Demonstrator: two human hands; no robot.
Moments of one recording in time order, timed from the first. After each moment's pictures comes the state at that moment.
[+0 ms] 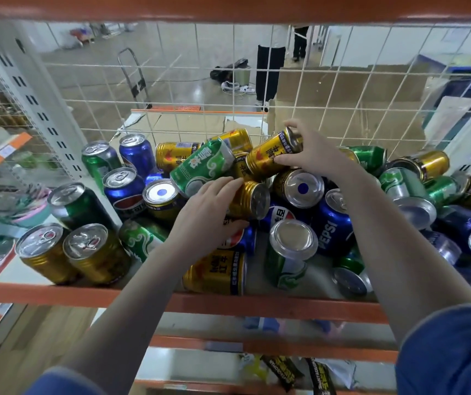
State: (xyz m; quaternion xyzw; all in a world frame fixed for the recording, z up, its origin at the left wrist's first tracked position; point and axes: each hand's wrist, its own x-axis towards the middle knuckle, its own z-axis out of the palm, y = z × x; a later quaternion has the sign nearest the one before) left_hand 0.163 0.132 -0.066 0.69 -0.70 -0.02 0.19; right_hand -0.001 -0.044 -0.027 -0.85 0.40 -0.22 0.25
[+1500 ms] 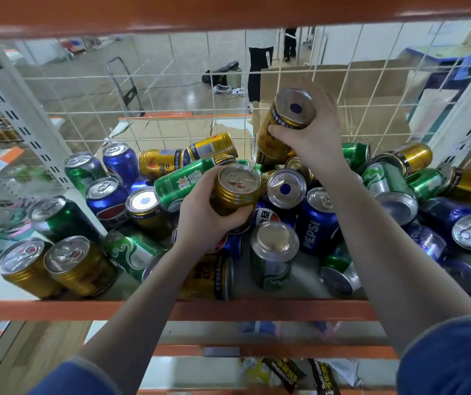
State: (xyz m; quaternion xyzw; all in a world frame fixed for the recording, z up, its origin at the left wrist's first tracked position) left_hand 0.140 0.111 -0.076 0.61 -0.62 -0.08 0.50; right_hand -0.012 -0.030 -0.014 -0.72 0.37 -0.54 0.22
